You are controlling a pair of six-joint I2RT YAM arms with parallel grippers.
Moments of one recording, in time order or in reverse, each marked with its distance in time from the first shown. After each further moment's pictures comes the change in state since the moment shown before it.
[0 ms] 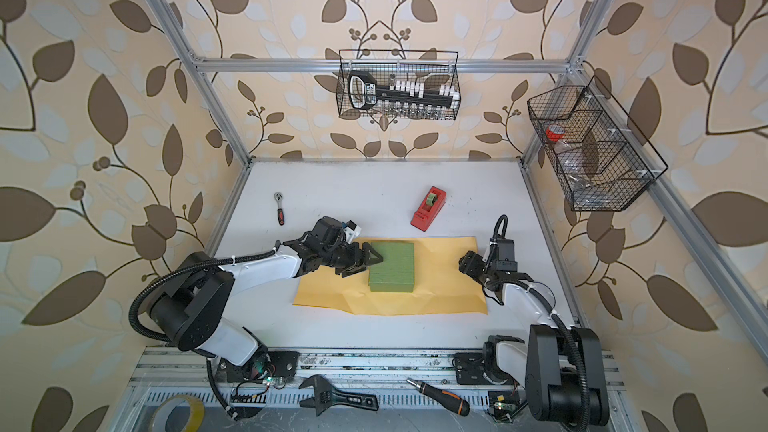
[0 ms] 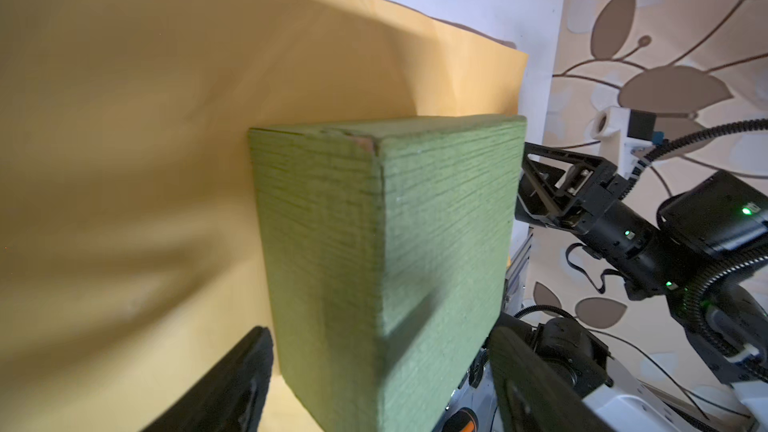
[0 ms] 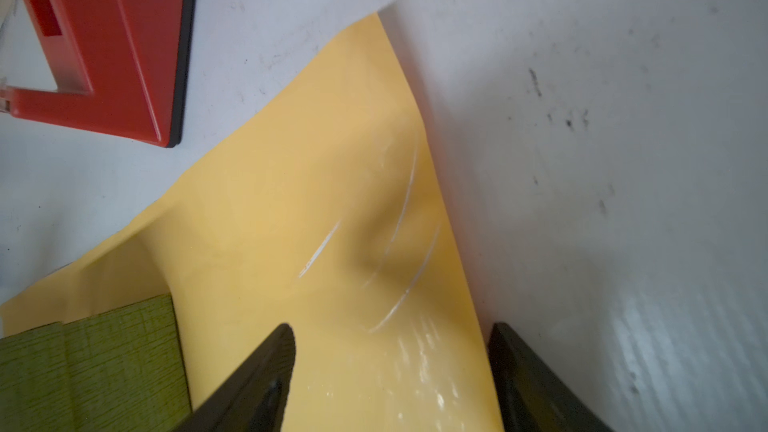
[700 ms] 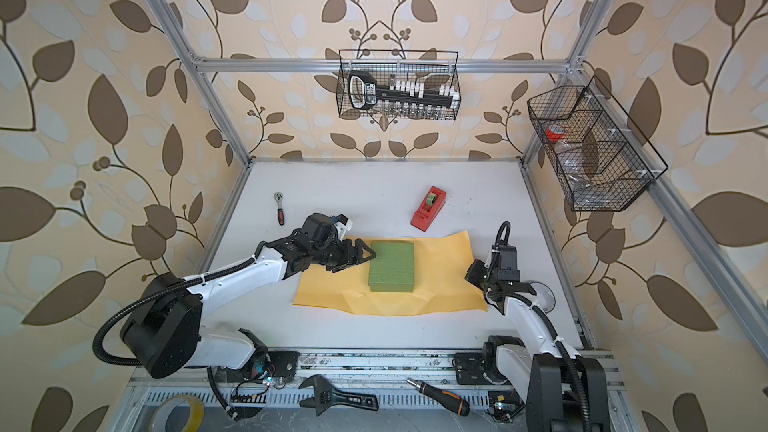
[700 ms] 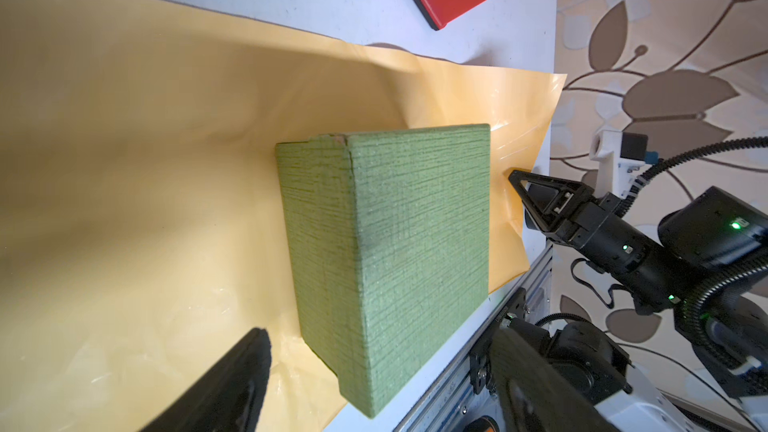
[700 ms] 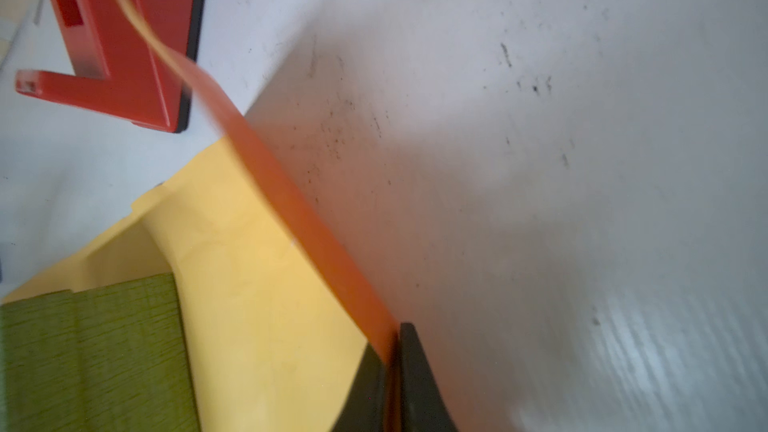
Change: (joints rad) left arm 0.000 -0.166 0.023 -0.142 -0.079 0.064; right arm 0.000 -0.142 -0.045 -0.067 0.011 0.000
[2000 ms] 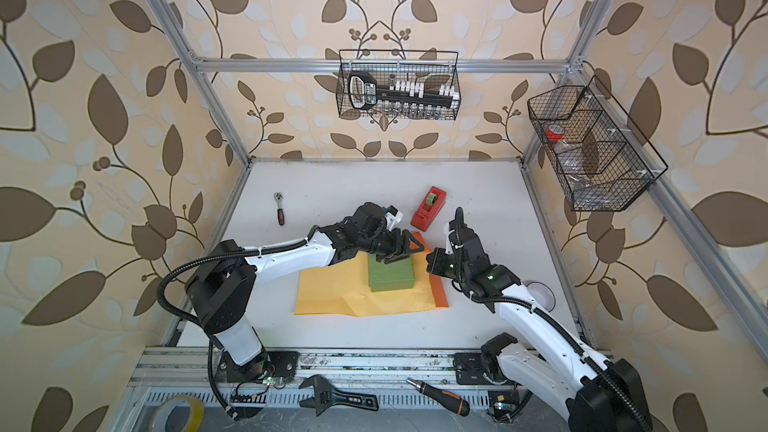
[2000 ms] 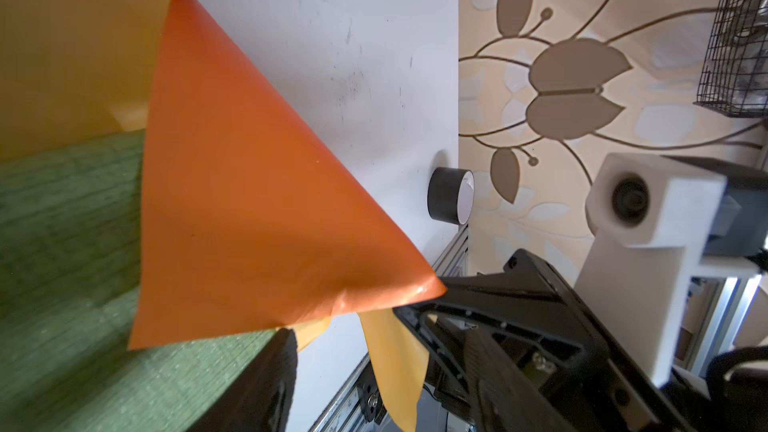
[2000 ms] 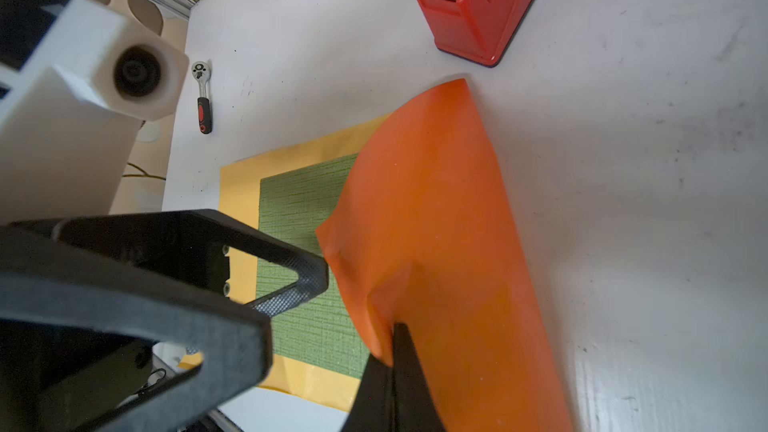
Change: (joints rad) left arm -0.240 0.364 0.365 0.166 0.039 -0.268; right arm 0.548 -0.048 0.248 -0.103 0.053 0.210
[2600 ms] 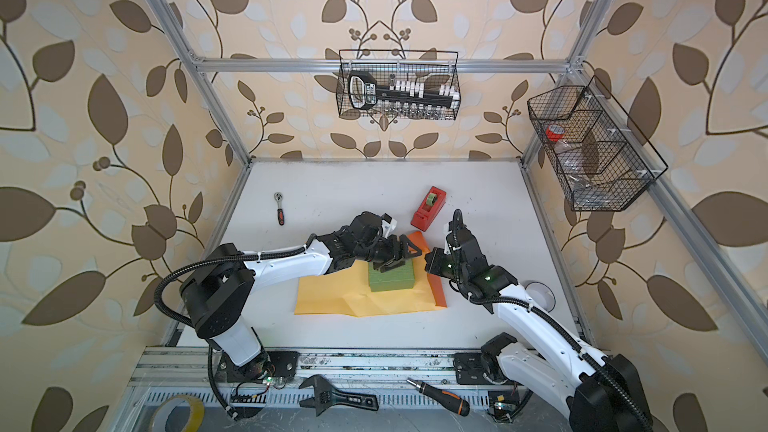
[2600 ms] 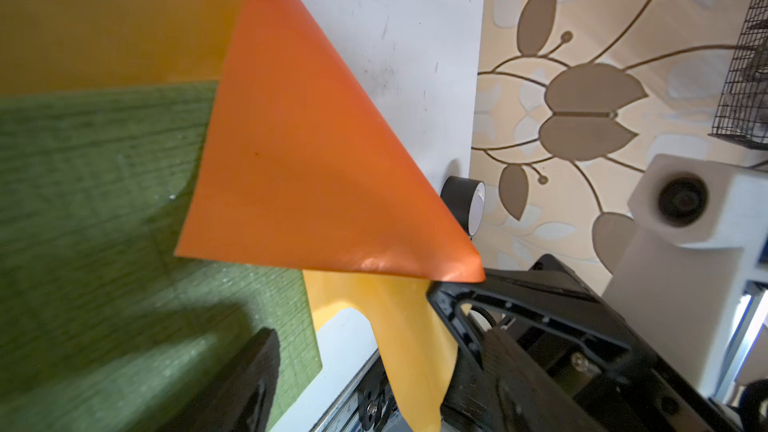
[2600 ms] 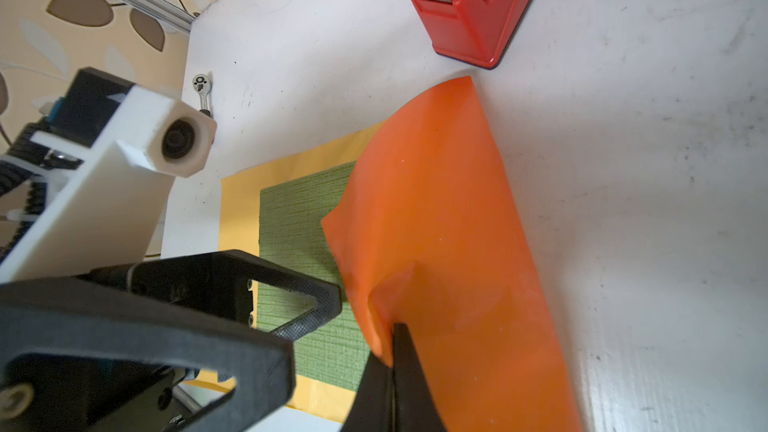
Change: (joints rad) left arm -0.015 -0.040 -0.110 0.077 -0.062 -0.084; right arm 0.013 0.011 -0.010 0.037 0.026 0.039
